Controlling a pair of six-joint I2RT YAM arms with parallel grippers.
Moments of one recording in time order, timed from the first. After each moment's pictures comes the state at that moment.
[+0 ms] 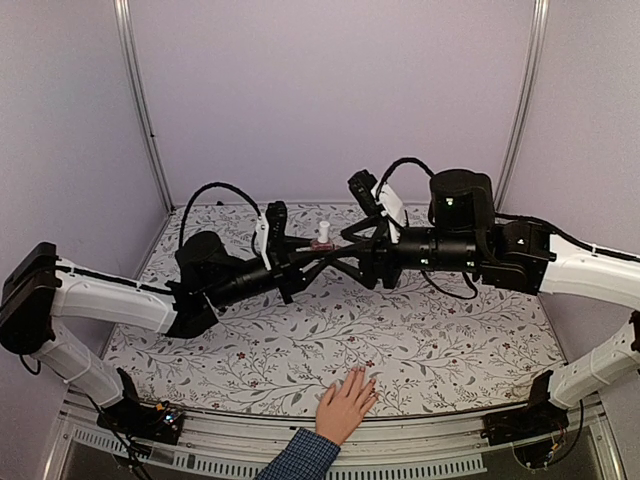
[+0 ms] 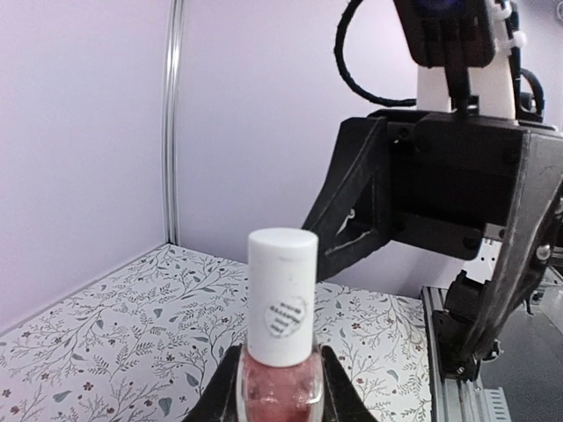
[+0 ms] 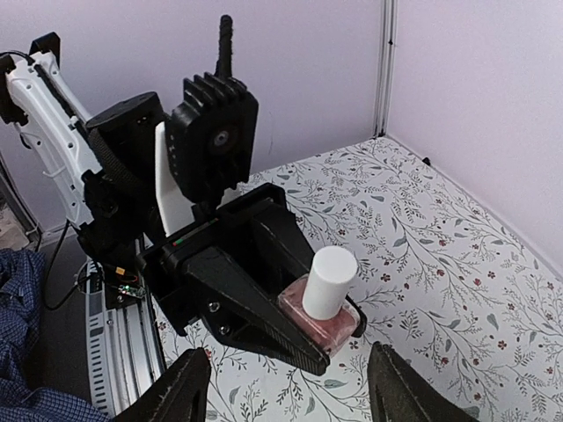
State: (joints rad) left arm -0.96 1.48 0.70 0.96 0.24 -0.12; right arm 1.08 1.33 1.19 -0.14 -0.09 0.05
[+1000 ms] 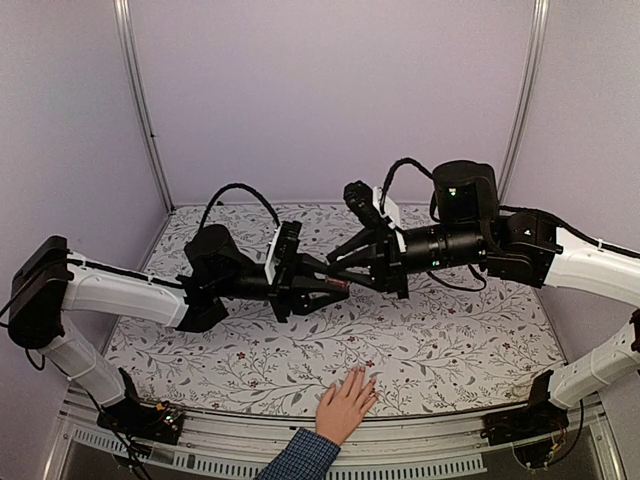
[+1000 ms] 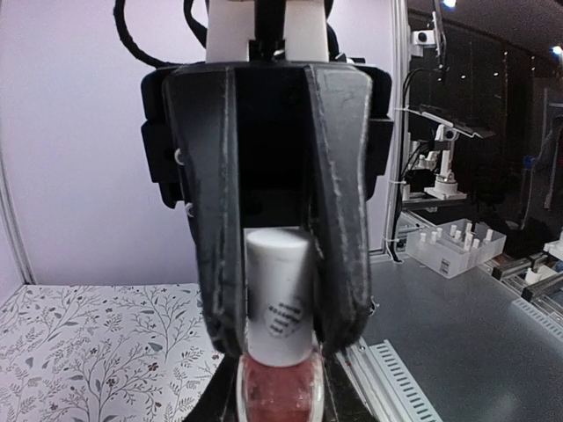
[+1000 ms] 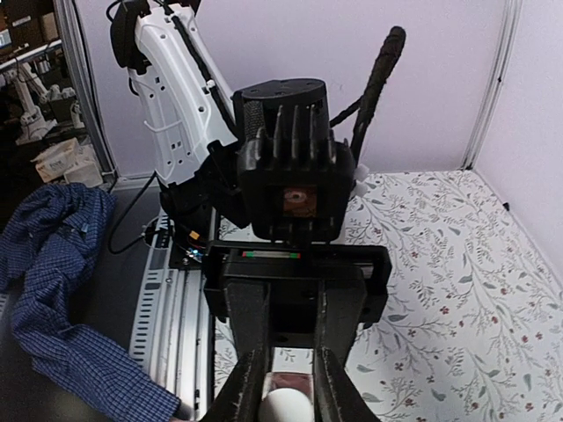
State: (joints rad) left arm -0.95 1.54 0.77 0.99 0.78 -0.13; right arm 1.06 1.31 1.23 -0.22 -0.38 -0.13
